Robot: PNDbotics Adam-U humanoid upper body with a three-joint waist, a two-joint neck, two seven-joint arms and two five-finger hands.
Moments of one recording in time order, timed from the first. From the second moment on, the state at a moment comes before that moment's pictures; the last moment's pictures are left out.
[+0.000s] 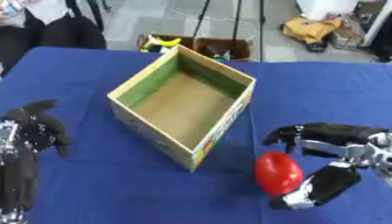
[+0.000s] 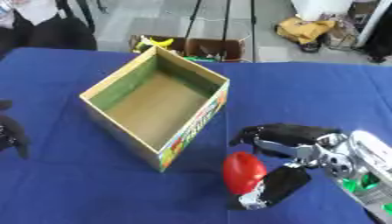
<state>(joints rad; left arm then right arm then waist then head) -0.28 0.12 -0.02 -1.98 -0.06 -0.01 0.10 -0.59 -0.82 0.39 -1.96 0.59 0.36 0.86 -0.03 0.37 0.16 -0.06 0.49</state>
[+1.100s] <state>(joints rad) -0.28 0.12 -0.02 -1.98 -0.06 -0.01 0.10 -0.59 -0.81 0.42 -1.86 0.60 0.35 0.87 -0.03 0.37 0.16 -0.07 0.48</state>
